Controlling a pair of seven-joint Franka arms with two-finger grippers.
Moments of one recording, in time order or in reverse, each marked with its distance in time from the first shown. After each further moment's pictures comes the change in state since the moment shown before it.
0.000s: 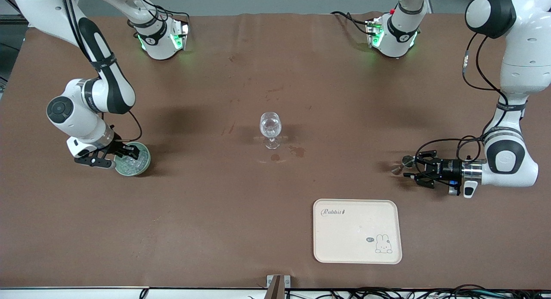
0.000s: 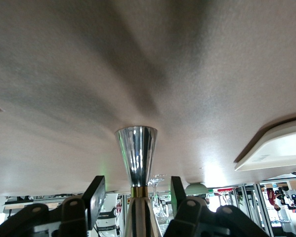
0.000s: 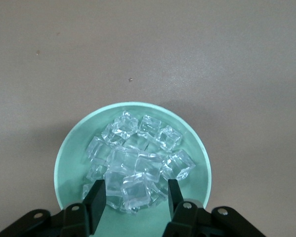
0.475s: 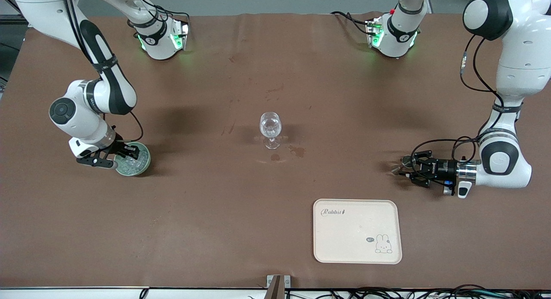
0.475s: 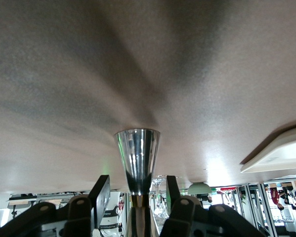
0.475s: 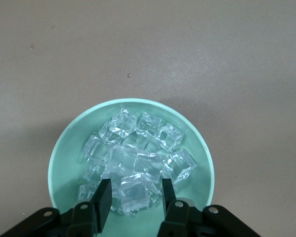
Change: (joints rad) left arm -0.013 0.015 -0.002 -0.001 -0.002 0.000 -0.003; right arm 0.000 0.018 0.000 -0.002 0.000 0.012 0.000
